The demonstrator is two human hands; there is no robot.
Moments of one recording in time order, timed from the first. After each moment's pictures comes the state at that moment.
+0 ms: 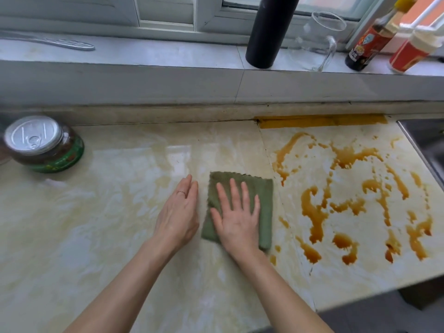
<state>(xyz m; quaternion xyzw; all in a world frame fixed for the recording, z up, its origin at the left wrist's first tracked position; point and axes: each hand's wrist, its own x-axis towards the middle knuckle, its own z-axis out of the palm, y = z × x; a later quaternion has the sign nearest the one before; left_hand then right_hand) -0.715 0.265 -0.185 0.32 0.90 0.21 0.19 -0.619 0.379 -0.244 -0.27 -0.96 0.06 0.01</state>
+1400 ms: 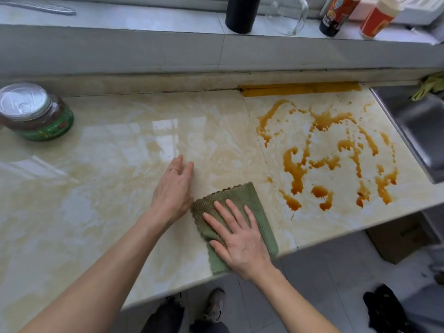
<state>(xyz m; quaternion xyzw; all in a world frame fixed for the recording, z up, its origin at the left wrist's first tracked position) -0.676 0.242 -0.183 0.33 0.90 0.21 0.20 -0.481 0.336 -0.244 -0.10 -0.99 0.07 -0.01</state>
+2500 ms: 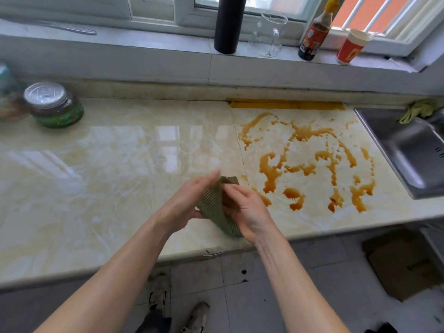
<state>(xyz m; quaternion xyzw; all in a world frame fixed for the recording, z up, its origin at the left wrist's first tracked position) -0.561 0.275 -0.120 0.08 0.65 0.58 0.49 -0.469 0.386 -0.132 -0.32 -0.44 0.84 0.06</state>
